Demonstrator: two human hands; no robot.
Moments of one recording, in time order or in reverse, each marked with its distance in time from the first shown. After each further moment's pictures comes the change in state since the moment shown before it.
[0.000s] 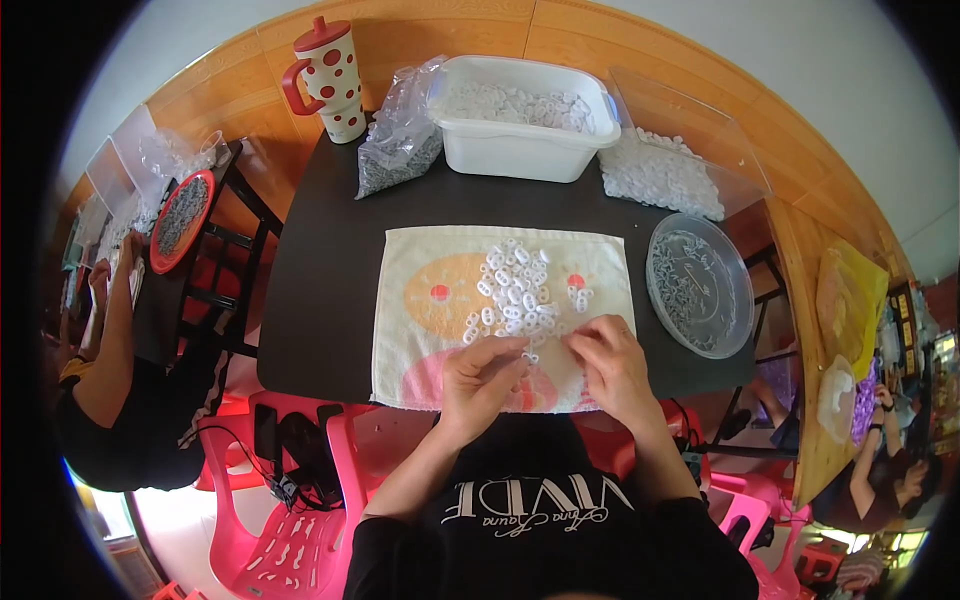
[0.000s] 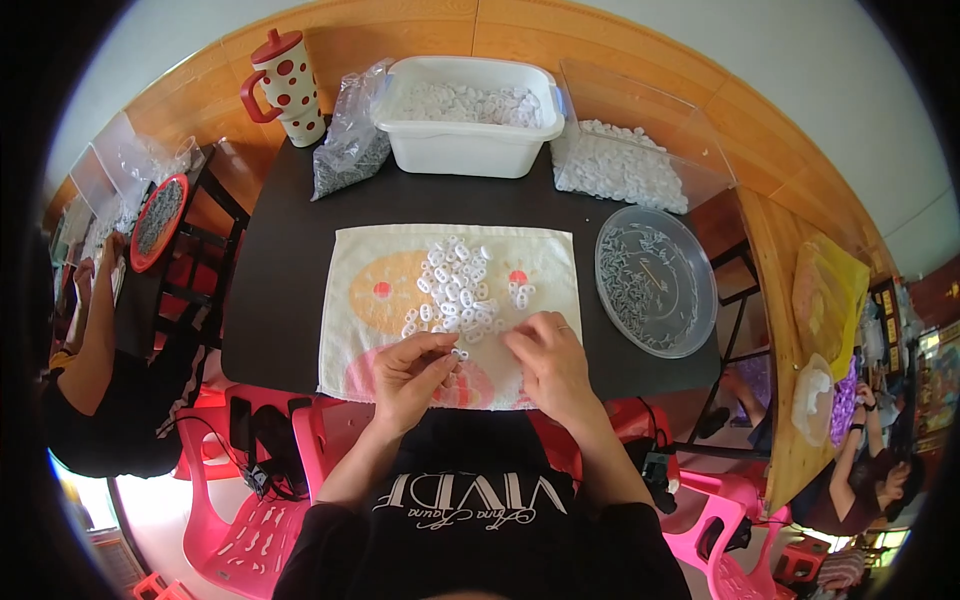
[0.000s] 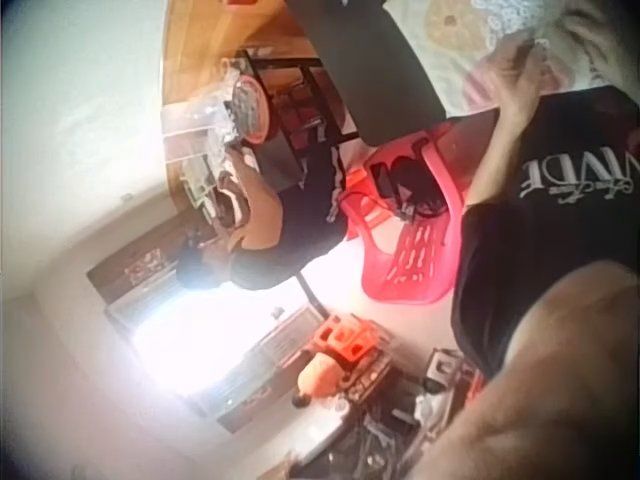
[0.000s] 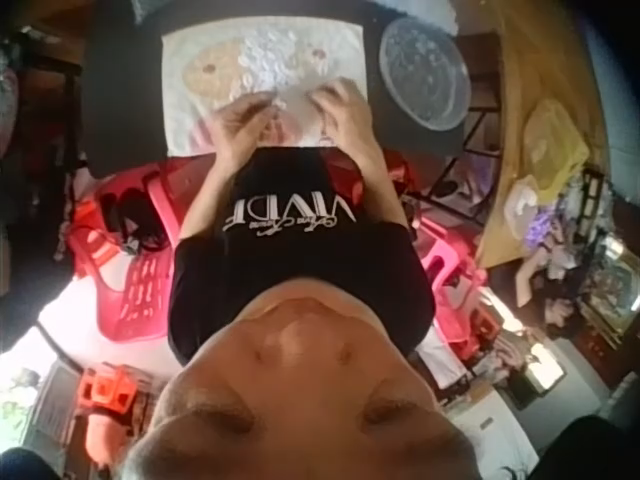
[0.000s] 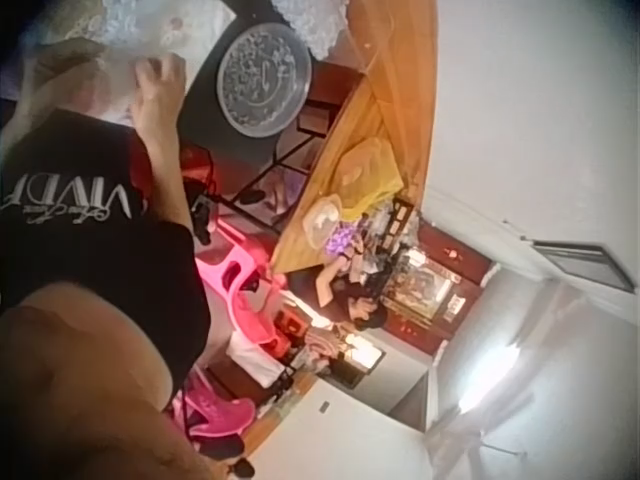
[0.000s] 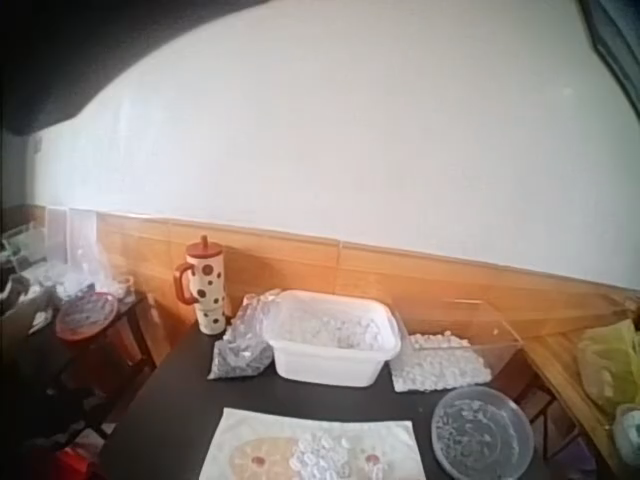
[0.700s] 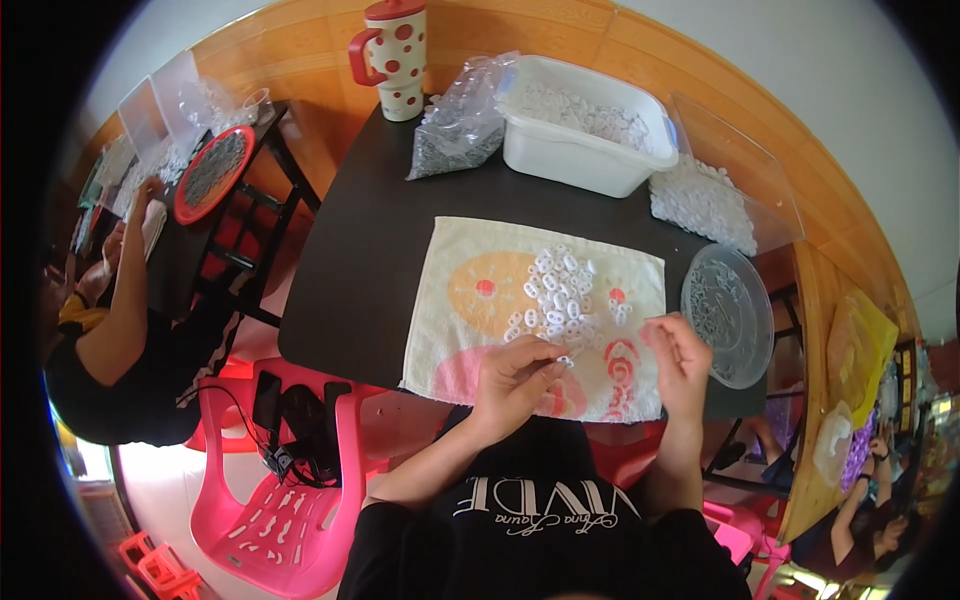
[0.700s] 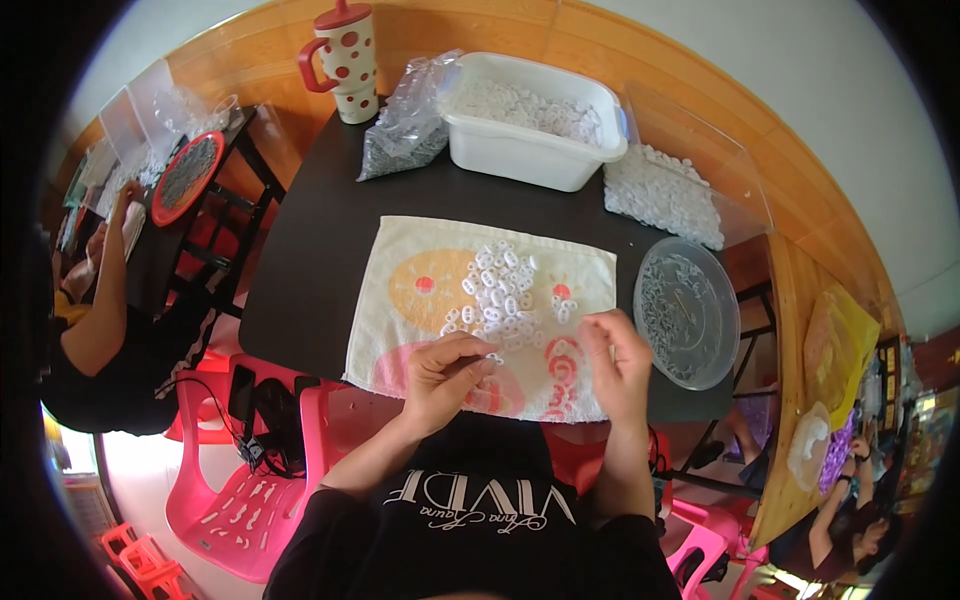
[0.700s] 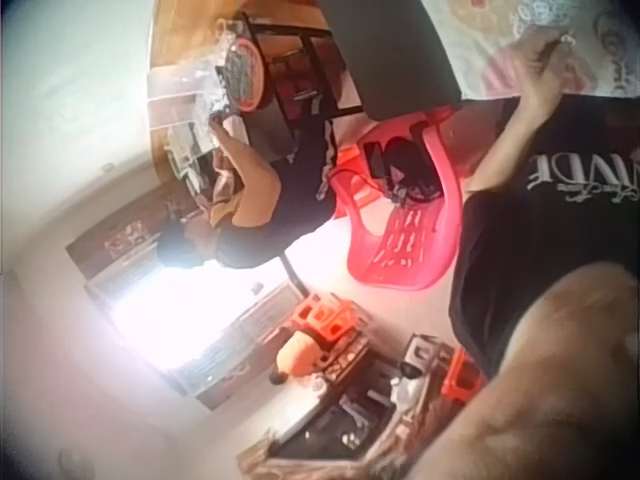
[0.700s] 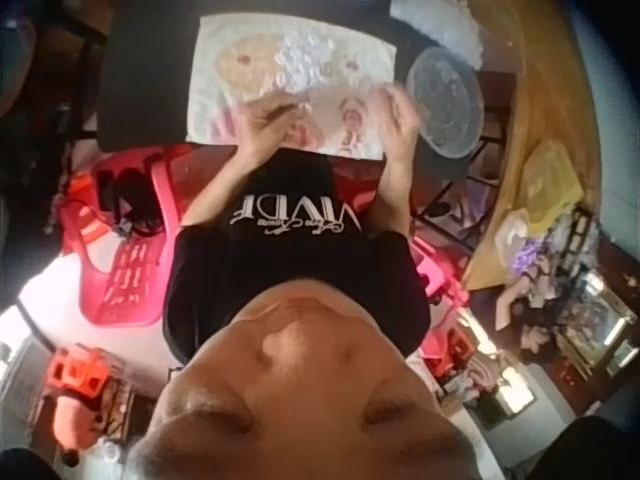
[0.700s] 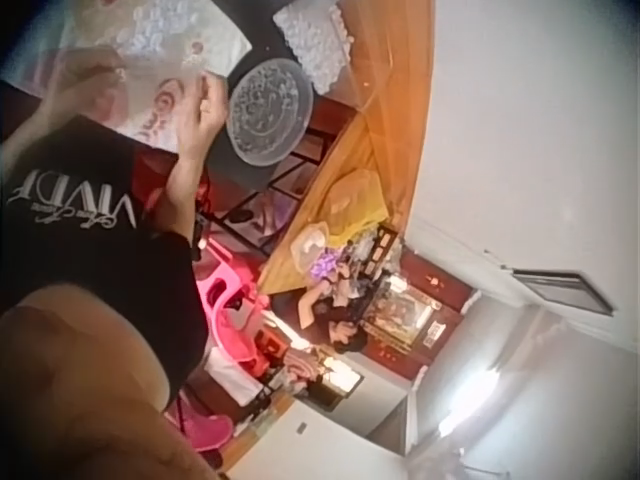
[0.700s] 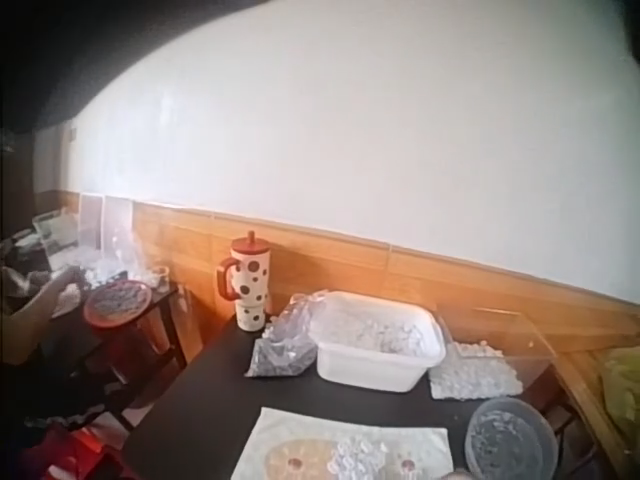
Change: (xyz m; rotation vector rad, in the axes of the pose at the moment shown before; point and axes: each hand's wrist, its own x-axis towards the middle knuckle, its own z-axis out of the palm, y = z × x) left_hand 0.002 0.002 -0.002 -0.027 -0.025 0.098; right_hand 0.012 0.018 -0.010 0.588 0.228 0.297
